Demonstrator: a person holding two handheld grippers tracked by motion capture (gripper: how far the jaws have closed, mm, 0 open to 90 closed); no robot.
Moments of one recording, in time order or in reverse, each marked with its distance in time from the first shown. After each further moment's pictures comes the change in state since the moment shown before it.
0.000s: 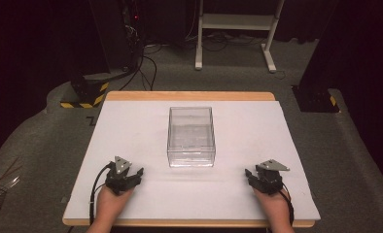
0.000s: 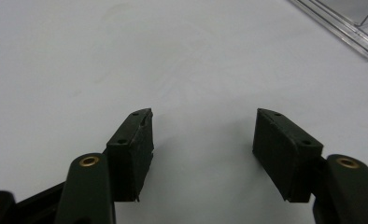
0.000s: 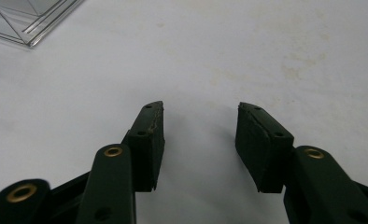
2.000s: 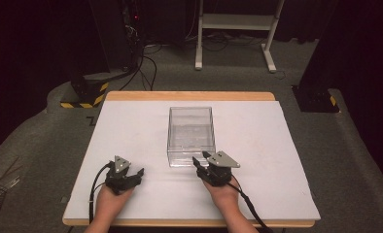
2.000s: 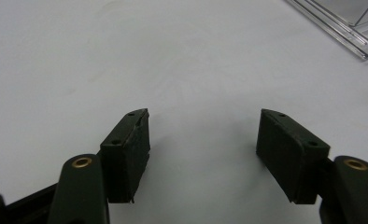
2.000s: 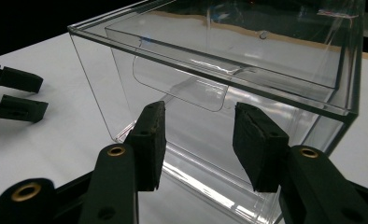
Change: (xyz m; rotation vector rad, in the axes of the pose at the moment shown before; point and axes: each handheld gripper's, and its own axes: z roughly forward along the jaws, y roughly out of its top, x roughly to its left) left arm -0.001 0.000 0.000 0.001 -0.008 0.012; right arm 0.138 0.067 0.022 -0.305 0.222 -0.101
